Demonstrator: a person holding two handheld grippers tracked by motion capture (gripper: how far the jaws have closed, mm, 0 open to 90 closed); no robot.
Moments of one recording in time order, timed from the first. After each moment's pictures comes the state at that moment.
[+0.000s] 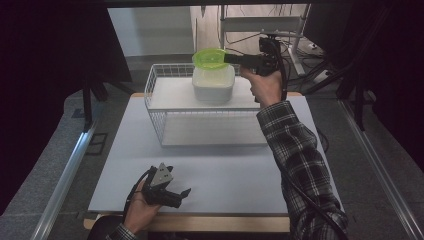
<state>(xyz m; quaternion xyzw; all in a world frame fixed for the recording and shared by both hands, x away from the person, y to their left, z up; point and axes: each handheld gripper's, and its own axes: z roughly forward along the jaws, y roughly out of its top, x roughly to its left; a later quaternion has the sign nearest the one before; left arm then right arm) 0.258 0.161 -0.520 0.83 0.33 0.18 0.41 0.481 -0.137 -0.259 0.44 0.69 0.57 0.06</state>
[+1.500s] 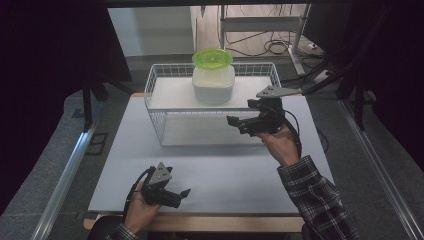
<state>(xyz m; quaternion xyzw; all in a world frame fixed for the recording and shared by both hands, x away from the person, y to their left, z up) 0.259 0.163 -0.519 0.83 0.34 0.16 0.41 0.379 -0.155 -0.334 0.31 0.78 0.52 0.15</state>
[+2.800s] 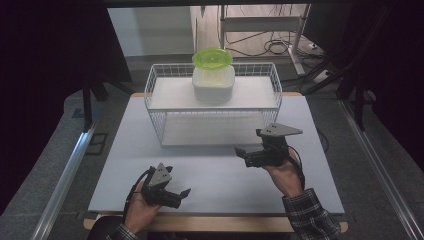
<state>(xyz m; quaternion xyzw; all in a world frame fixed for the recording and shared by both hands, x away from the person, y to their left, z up) 0.257 0.163 -0.521 0.82 0.34 0.18 0.42 0.339 -0.180 -0.413 0.32 0.79 0.49 0.18</state>
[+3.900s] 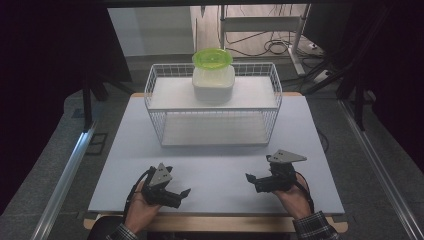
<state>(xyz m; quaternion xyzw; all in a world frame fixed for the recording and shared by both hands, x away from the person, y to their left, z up) 0.259 0.163 -0.523 0.83 0.34 0.18 0.41 0.310 -0.216 -0.482 0.34 0.82 0.44 0.16</state>
